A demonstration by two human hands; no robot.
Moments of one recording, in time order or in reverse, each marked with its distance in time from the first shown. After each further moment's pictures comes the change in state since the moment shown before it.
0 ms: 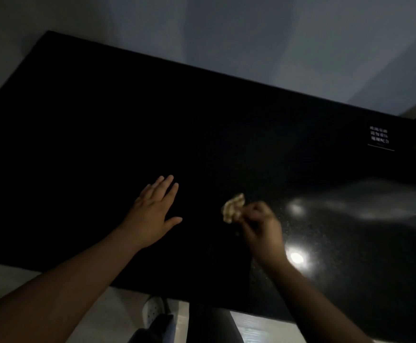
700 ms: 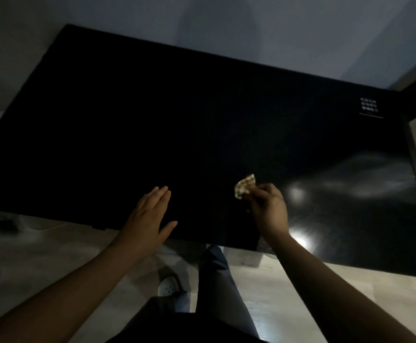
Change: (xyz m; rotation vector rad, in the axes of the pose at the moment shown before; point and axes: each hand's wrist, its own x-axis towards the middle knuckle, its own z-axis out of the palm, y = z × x) left_hand -0.117 -0.028 0.052 -0.143 0.213 0.041; right_hand -0.063 -0.001 0.033 -0.186 0.137 0.113
